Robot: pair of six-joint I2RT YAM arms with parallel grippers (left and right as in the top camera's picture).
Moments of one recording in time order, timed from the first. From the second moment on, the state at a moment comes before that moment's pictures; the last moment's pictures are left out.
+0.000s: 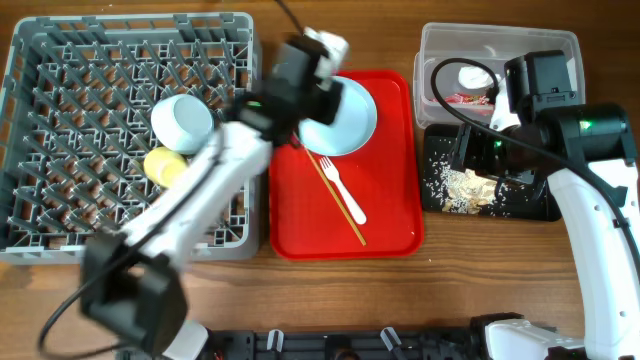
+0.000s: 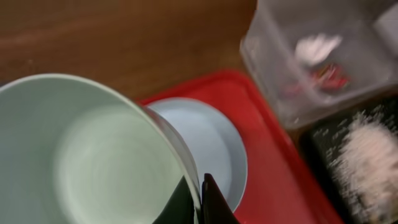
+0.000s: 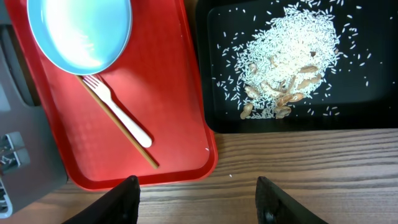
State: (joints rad) left arm -0.48 1.70 1.42 -0.45 0.09 -0.12; right arm 0.11 1.39 1.50 -1.39 -0.11 0.34
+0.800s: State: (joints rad) left arm 0.21 2.03 1.42 0.14 1.27 -0.40; right arm 0.11 1.39 1.50 -1.40 -0.11 0.34
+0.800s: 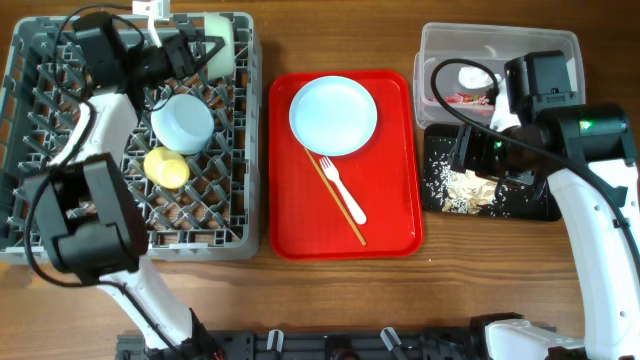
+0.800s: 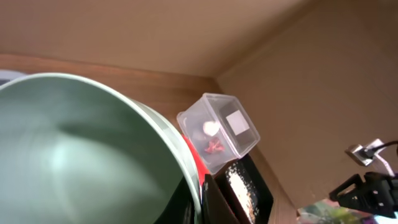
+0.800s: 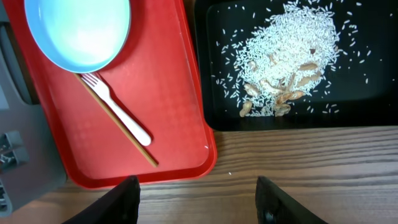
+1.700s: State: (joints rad) left arm 0.58 2.12 1.42 0.14 1.38 -0.59; right arm 0.11 1.39 1.50 -1.40 -0.11 0.34
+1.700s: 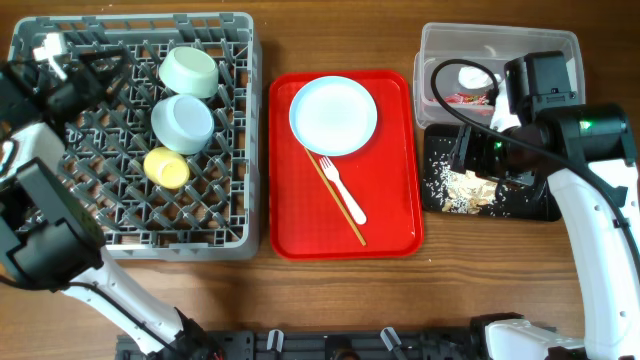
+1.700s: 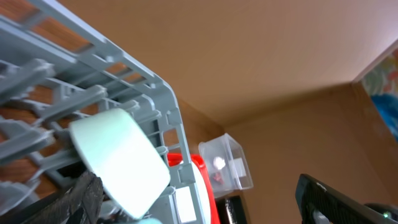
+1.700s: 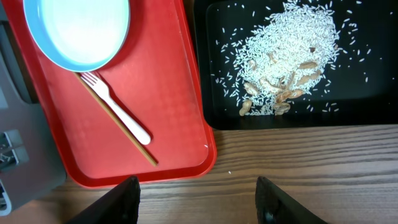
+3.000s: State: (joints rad) left arm -0.65 1.86 1.41 -1.01 0.04 -0.70; right arm 0.11 1.39 1.50 -1.40 -0.11 0.34
